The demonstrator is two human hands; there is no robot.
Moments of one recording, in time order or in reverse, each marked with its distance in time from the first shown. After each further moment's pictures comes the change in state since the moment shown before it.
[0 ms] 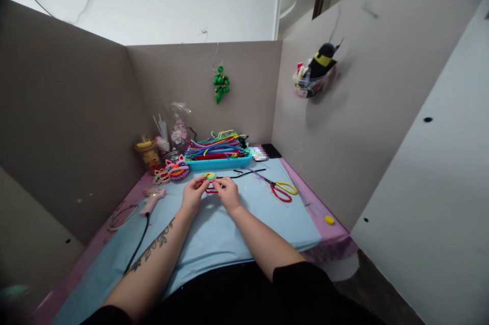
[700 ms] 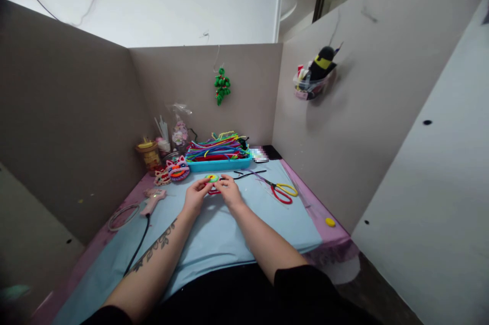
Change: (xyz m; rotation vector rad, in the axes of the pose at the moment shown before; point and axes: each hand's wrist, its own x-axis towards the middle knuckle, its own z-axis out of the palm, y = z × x) left_hand -0.006 0.005 0.007 0.025 -0.012 -0.049; right_hand 0.010 0.023 0.002 0.127 -0.018 0.237
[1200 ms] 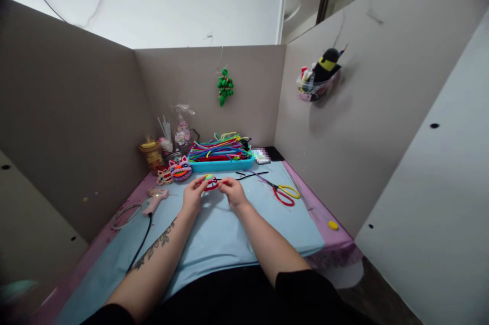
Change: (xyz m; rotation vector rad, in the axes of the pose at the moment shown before) left_hand 0.011 -0.004 -0.011 -0.064 0.145 -0.020; right_hand -0.004 -0.016 -0.008 0.404 -0.187 -0.001
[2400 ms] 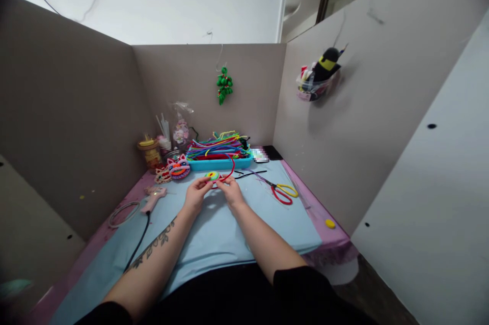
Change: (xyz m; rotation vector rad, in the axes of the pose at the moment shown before) left_hand -0.008 -0.003 0.008 -0.002 -0.178 0.028; right_hand 0.005 0.018 0.001 -0.191 0.213 -0.047
